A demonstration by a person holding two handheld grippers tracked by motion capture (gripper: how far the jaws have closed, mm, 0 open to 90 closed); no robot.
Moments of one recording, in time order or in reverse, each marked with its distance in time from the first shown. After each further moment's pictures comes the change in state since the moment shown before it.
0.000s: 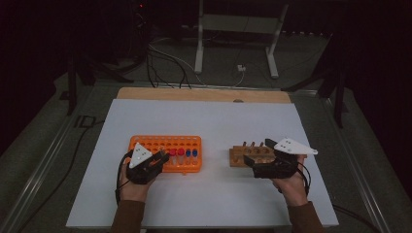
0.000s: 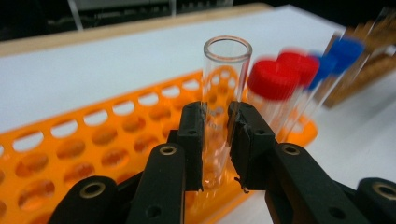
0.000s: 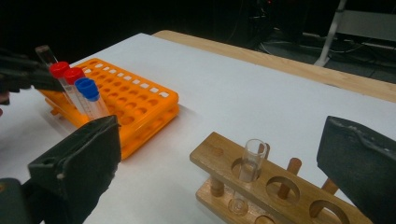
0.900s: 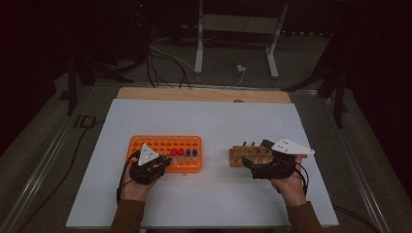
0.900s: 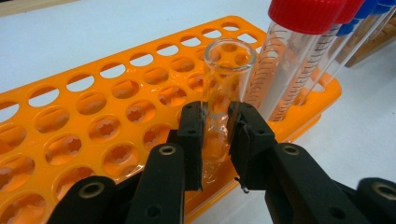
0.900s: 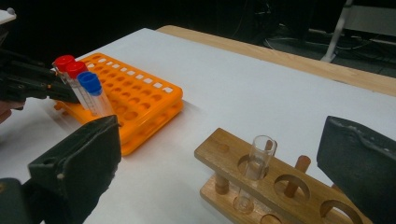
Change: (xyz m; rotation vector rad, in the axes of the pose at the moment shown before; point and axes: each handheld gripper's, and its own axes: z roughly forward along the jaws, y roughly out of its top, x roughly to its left) left arm 0.002 -0.004 0.011 0.106 0.000 0.017; right arm 0.000 -0.003 0.005 0.016 0.017 -0.002
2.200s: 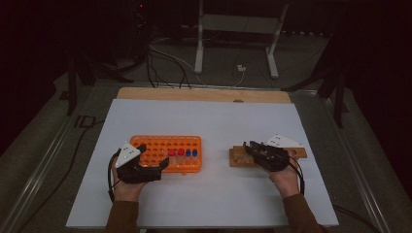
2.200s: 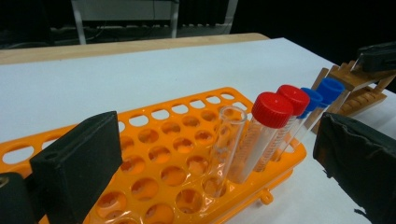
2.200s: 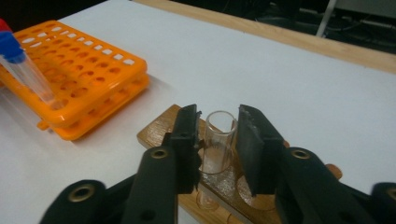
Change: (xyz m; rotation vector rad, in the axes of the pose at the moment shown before) left arm 0.011 0.006 -0.035 -0.222 -0.022 -0.113; right arm -0.027 -0.019 0.037 0.085 -0.045 -0.011
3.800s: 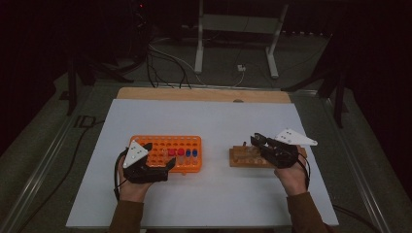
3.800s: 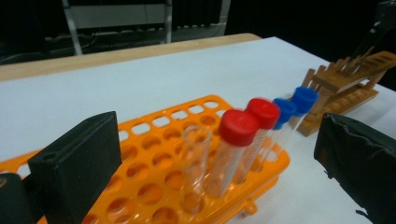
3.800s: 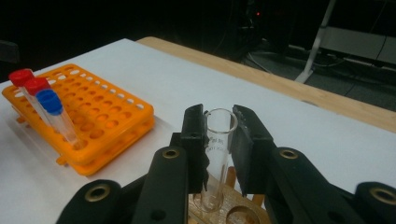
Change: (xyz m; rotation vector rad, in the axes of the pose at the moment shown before) left arm -0.022 0.014 0.004 -0.009 -0.017 0.067; right arm 0.006 0.031 -0.034 -0.129 -0.019 -0.036
